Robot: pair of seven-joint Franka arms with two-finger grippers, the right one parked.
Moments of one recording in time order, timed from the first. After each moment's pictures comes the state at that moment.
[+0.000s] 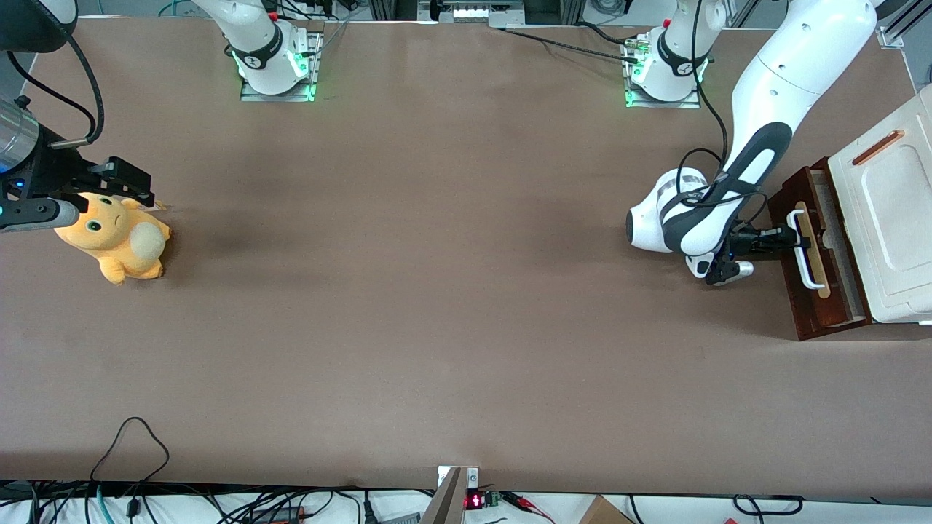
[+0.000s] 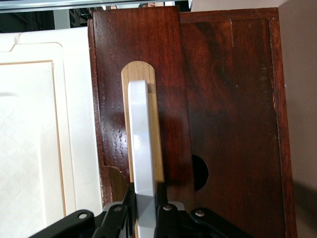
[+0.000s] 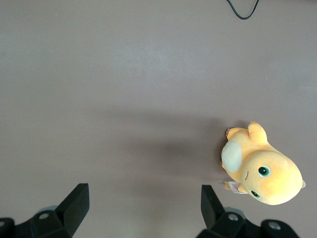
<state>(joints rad) 0.19 0.65 -0.45 -2.11 1.57 1.31 -1.08</state>
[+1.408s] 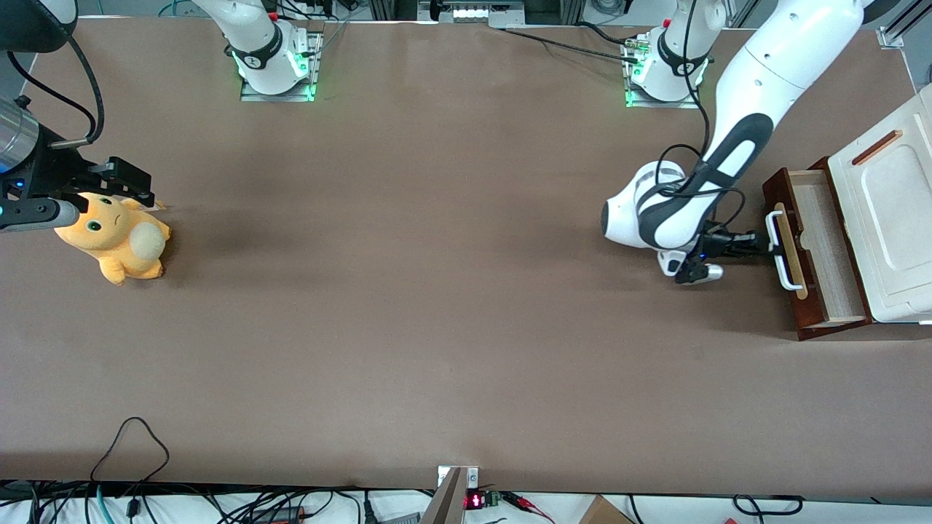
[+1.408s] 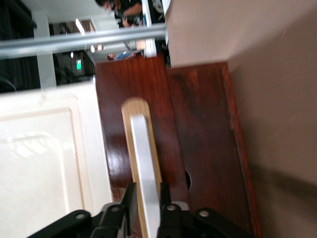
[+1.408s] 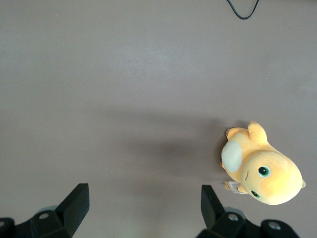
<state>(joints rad) 0.14 0.65 -0.55 -2.06 1.55 1.33 -0.95</state>
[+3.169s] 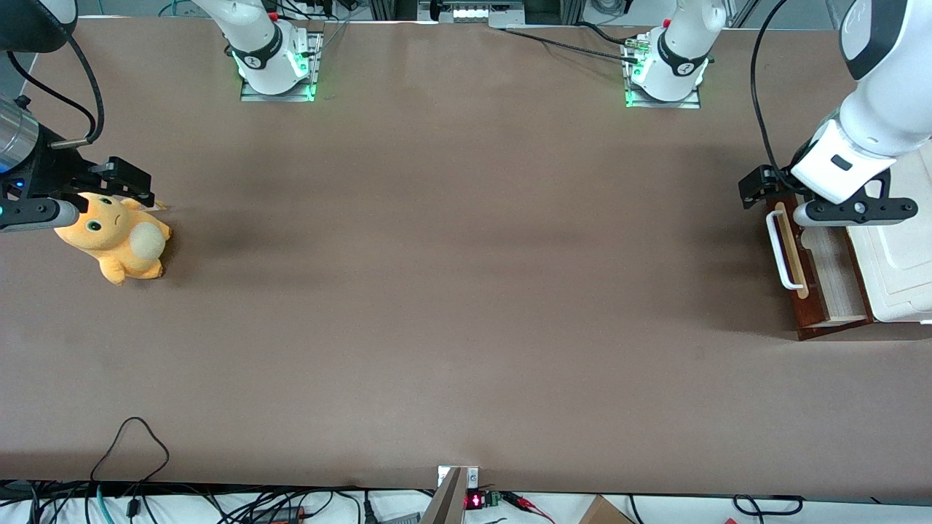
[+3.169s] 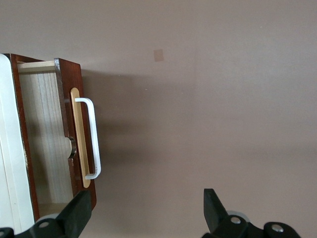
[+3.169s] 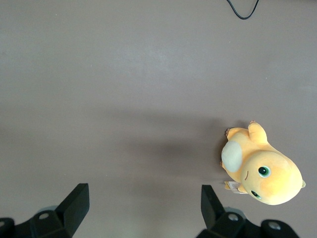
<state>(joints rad) 0.06 -0.01 -0.15 -1.78 0.07 1.73 -0.10</state>
